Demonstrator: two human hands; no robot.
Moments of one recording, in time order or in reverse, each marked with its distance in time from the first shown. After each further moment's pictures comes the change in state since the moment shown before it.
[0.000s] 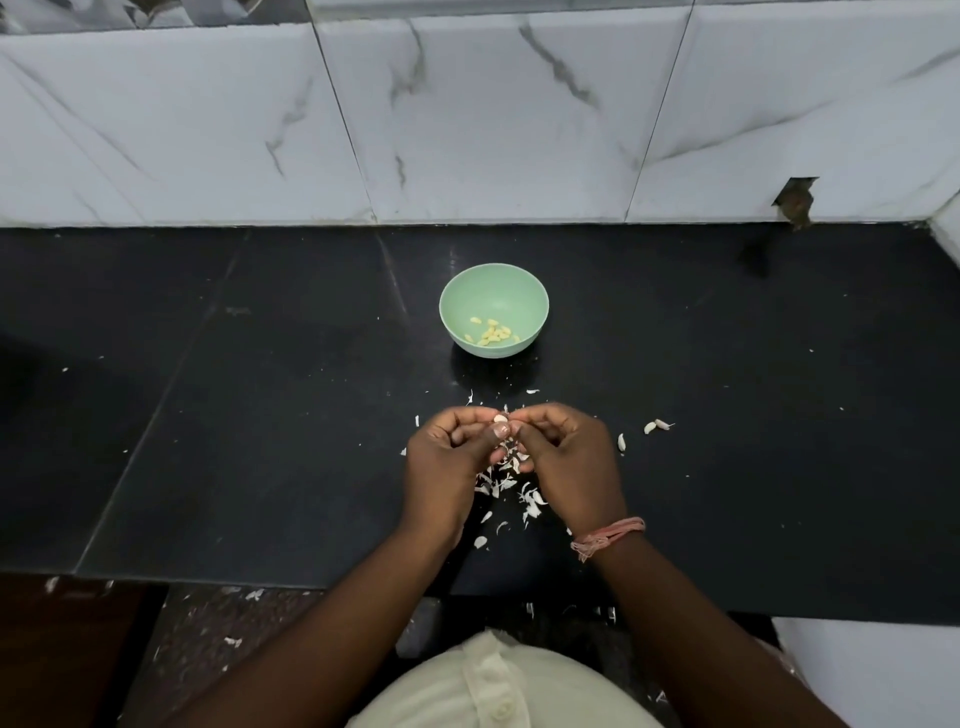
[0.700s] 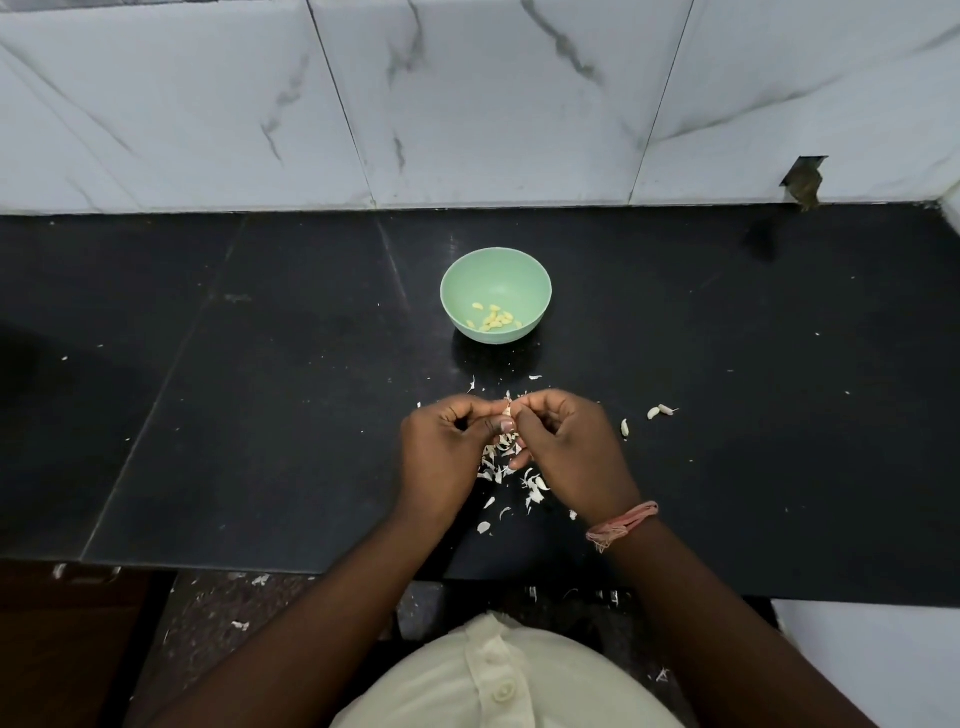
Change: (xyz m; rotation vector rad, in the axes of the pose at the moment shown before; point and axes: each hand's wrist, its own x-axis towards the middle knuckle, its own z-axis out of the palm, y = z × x) left_hand -0.003 0.014 -0.007 0.419 -0.028 0.240; right_hand -0.005 -0.012 -0.005 -0.090 -0.122 0.007
